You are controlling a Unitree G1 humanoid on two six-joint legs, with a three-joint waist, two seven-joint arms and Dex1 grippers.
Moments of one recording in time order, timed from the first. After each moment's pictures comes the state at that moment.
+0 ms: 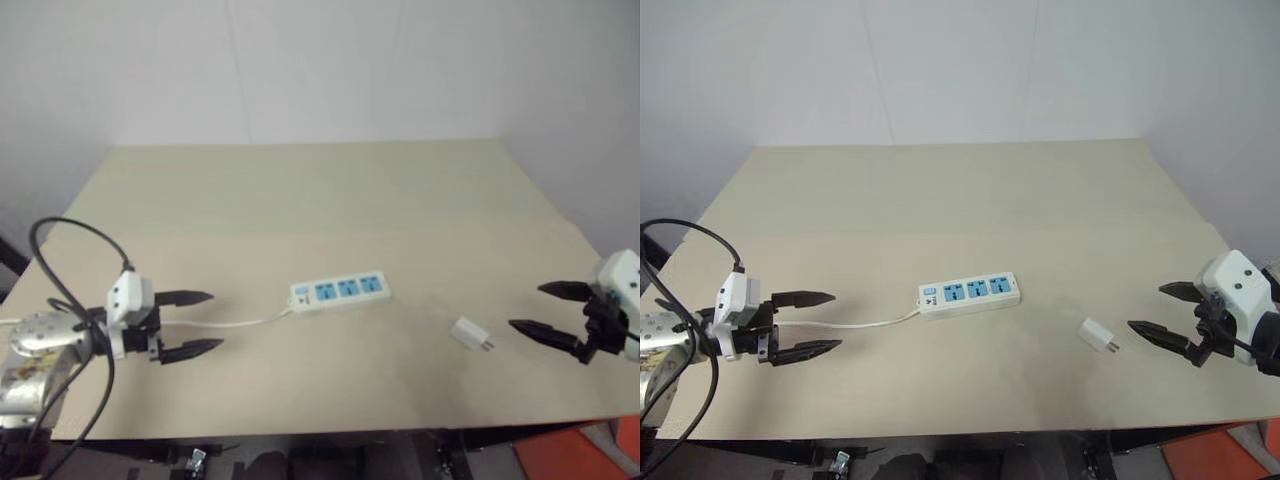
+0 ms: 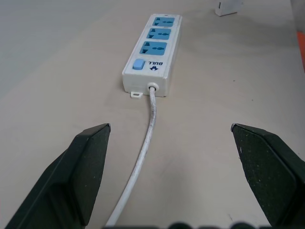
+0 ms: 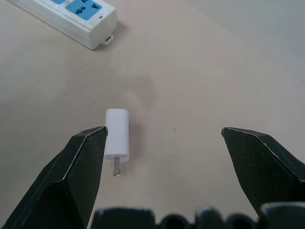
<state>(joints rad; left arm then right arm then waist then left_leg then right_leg) -0.07 0.86 0.24 -0.03 -0.50 0.16 -1.31 0.15 -1.03 -0.58 -0.31 0.42 0.57 1.05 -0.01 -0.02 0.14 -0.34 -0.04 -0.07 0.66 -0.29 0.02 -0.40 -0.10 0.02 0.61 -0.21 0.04</state>
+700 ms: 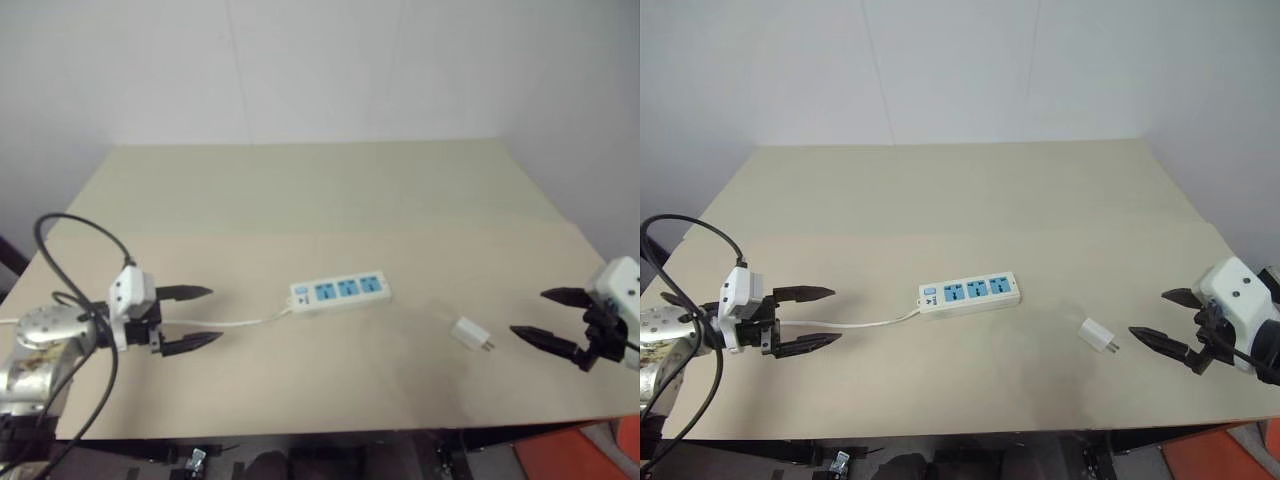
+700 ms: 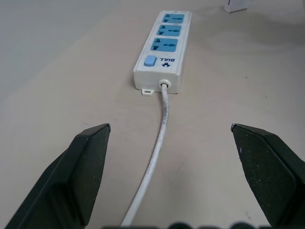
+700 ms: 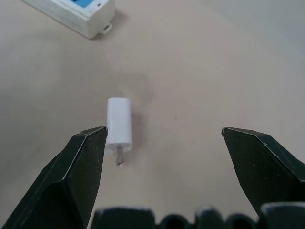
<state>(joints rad) -0.16 0.85 0.19 0.09 -0.46 0.10 -1.34 0.22 -1.01 -0.61 -0.37 0.42 0.60 1.02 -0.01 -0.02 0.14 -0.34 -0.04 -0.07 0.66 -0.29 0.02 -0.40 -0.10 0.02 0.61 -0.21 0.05</state>
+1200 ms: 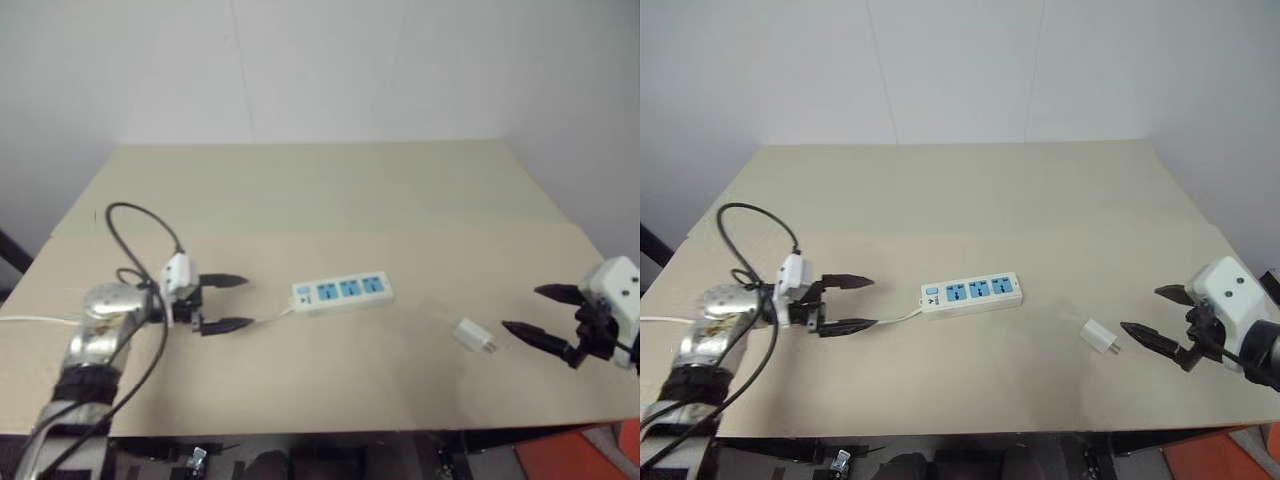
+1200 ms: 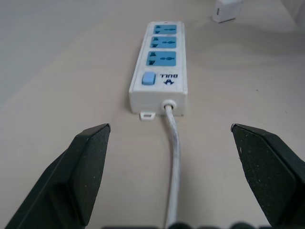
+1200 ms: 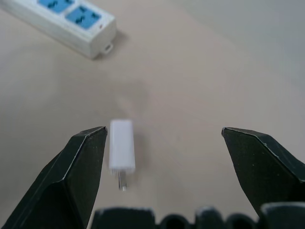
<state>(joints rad) -0.53 0.62 0.01 0.56 -0.34 -0.13 -1.47 0.17 -0.96 -0.58 -0.42 0.44 0.61 0.95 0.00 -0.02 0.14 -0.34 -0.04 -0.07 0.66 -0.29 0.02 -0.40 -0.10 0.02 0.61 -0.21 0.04</state>
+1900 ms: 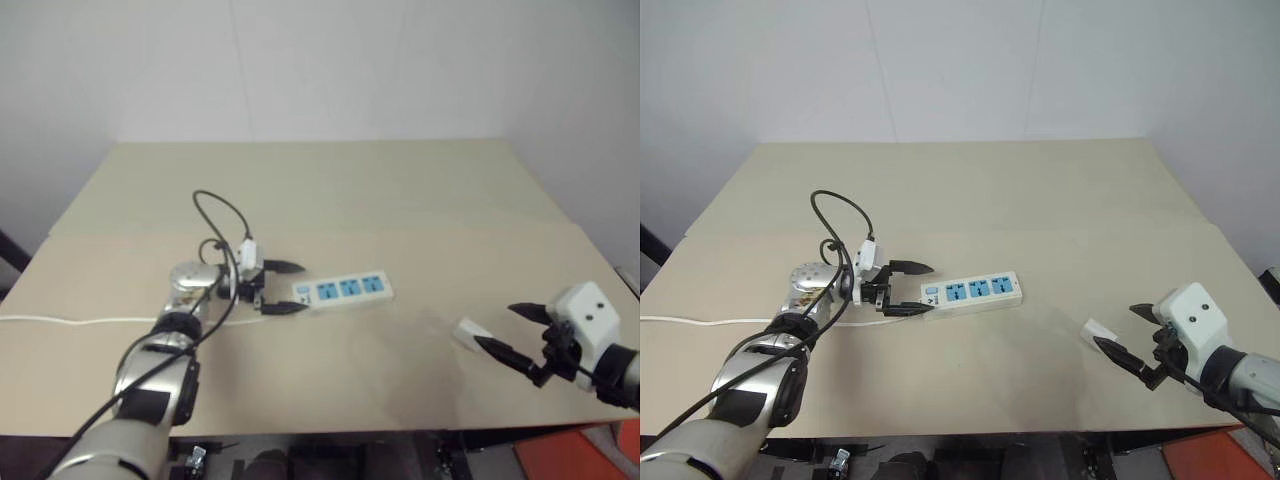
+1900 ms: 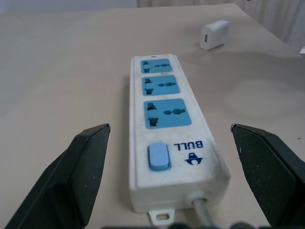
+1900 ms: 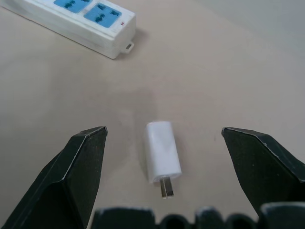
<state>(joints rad) -0.89 0.35 -0.01 1.19 -0.17 -0.46 -1.55 0.30 -0.83 -0.54 -0.62 0.45 0.67 0.78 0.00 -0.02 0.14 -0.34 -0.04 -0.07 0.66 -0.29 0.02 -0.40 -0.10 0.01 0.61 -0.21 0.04</state>
